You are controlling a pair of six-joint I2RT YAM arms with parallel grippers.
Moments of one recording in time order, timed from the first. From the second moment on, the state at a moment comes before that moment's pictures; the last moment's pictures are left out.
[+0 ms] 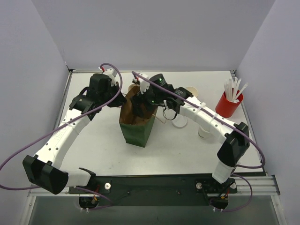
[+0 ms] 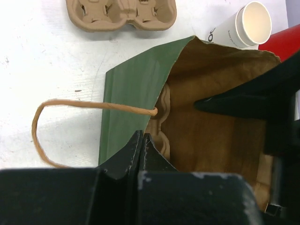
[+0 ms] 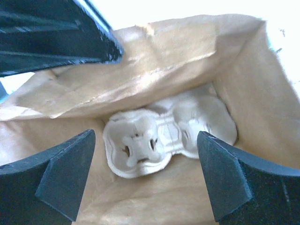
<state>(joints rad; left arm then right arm) -0.42 1.31 1.35 -0.65 0.08 -0.48 0.80 1.75 1.64 -0.59 -0.21 -0.02</state>
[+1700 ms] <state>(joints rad) -0.49 1.24 1.26 -0.58 0.00 -0.76 0.83 1.75 1.93 -1.18 0.23 0.63</state>
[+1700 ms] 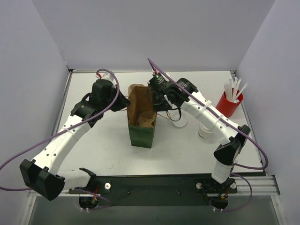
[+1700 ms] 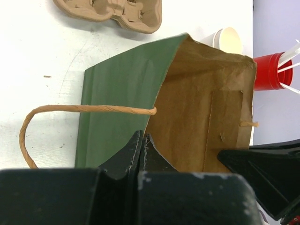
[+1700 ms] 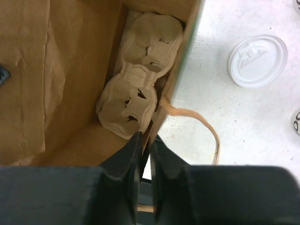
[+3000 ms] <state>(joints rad) -0.59 1.37 1.45 -0.74 -0.10 -0.69 0.76 1.76 1.96 -1.22 0.19 0.59</state>
